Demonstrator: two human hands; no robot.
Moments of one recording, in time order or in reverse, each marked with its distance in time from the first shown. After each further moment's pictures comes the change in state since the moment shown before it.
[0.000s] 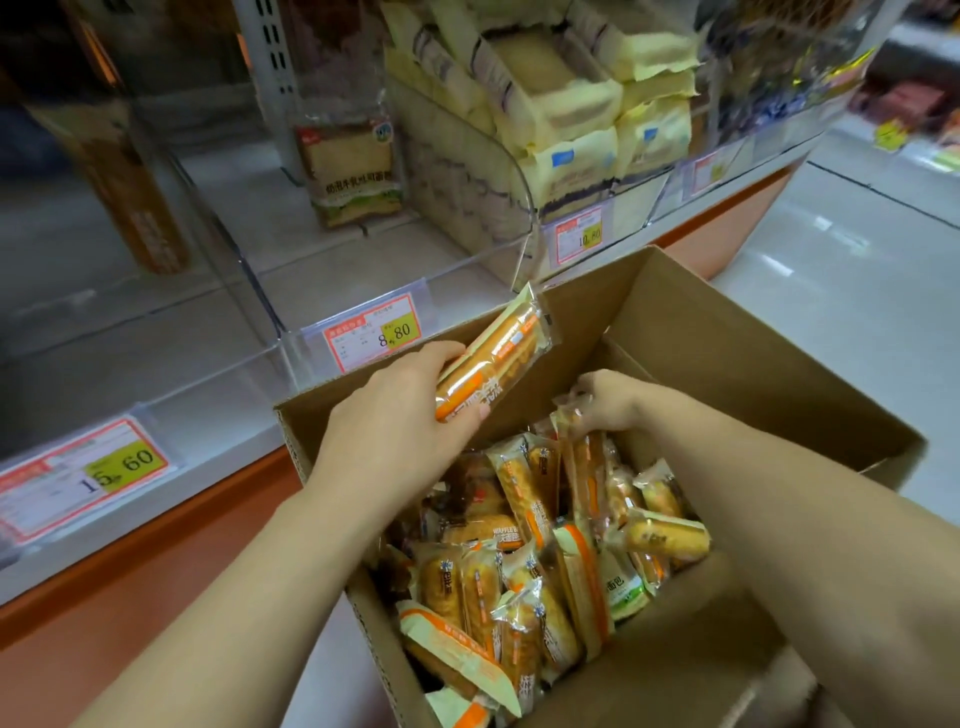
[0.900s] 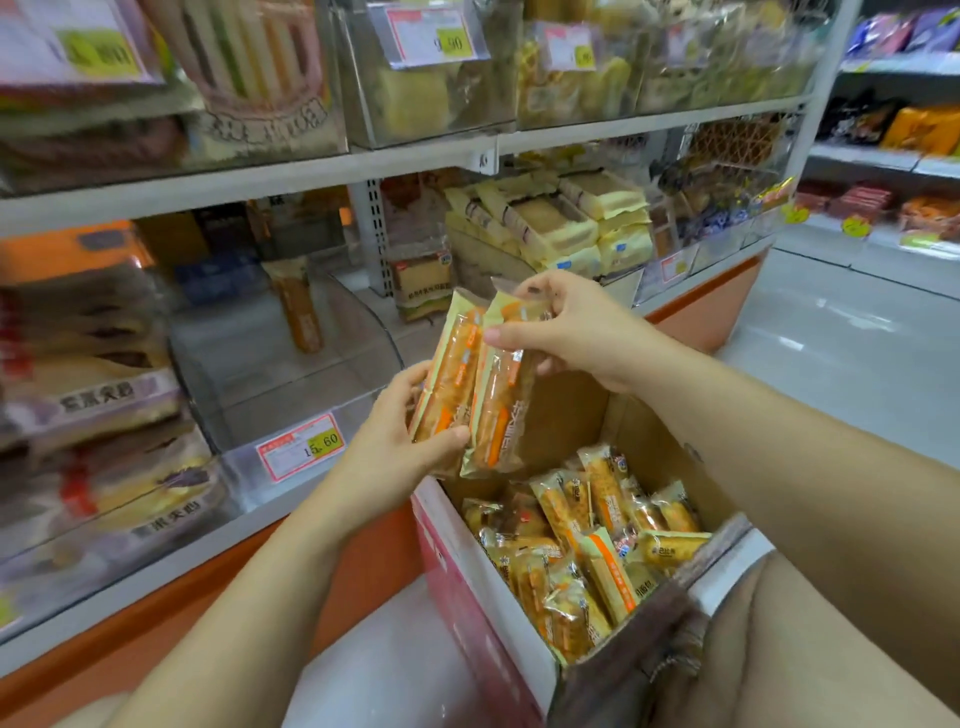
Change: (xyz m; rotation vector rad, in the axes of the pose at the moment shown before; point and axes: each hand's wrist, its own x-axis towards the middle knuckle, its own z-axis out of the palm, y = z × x) left_hand -0.109 -0.016 -0.079 -0.666 0.042 0.146; right_hand -0.231 -0.143 -0.049 0.744 0.393 -0.562
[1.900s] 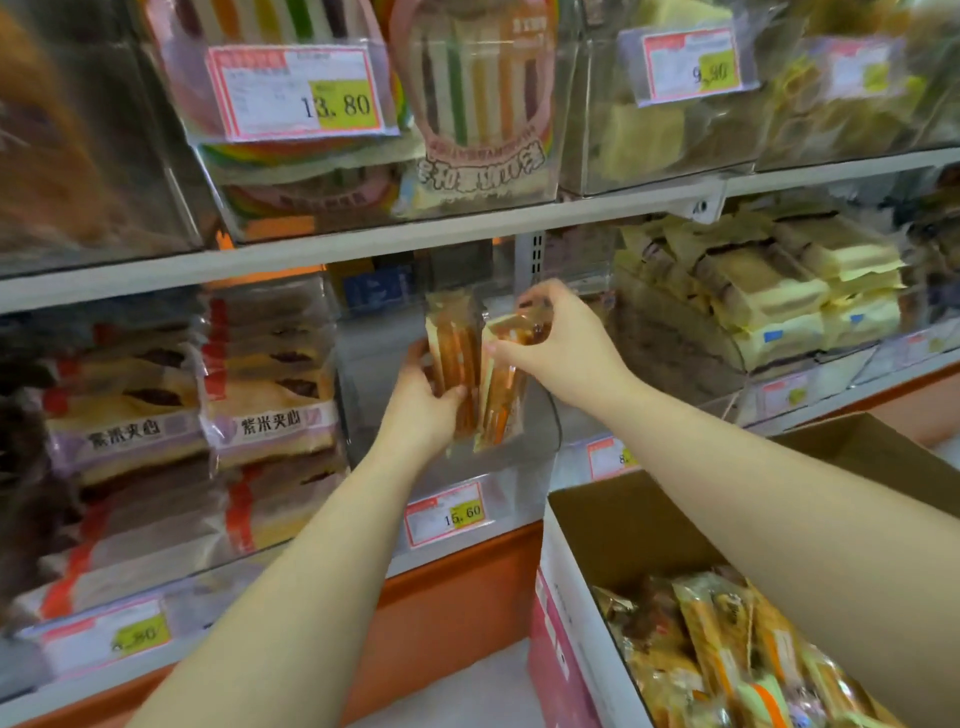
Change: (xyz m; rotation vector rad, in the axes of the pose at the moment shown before) left_hand 0.080 -0.033 -0.110 0.124 0.540 -0.343; right_hand 0.132 -0.037 0.121 -0.078 -0.012 -0.348
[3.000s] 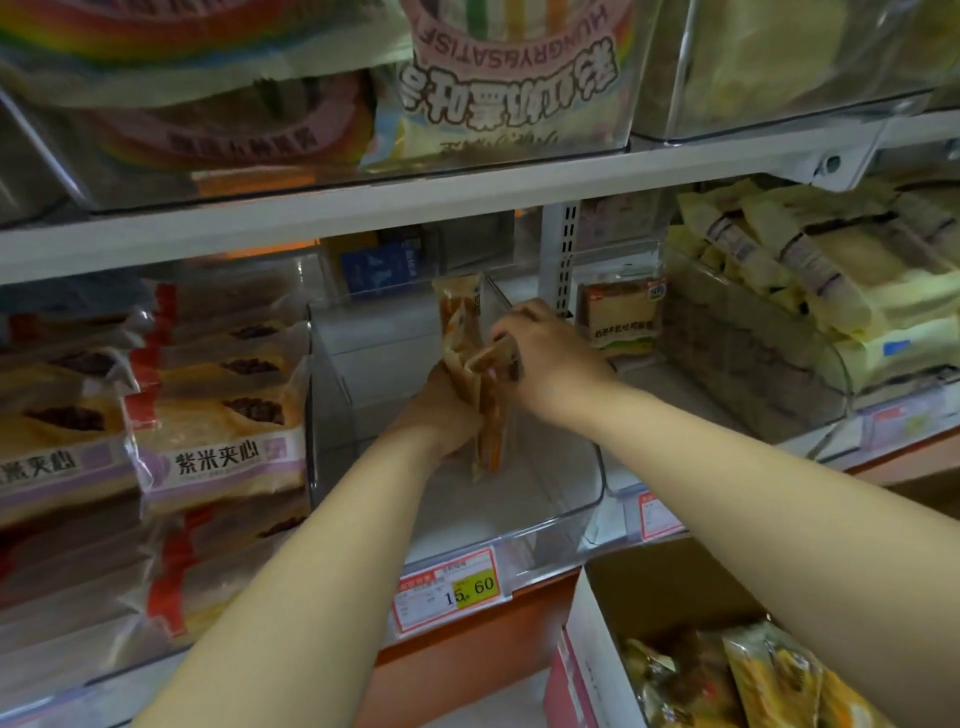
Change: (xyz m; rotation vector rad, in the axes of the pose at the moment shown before) left_hand 0.101 -0.049 0.032 0.073 -0.224 -0.222; right_hand 0.071 0.050 0.051 -0.516 -0.301 -0.027
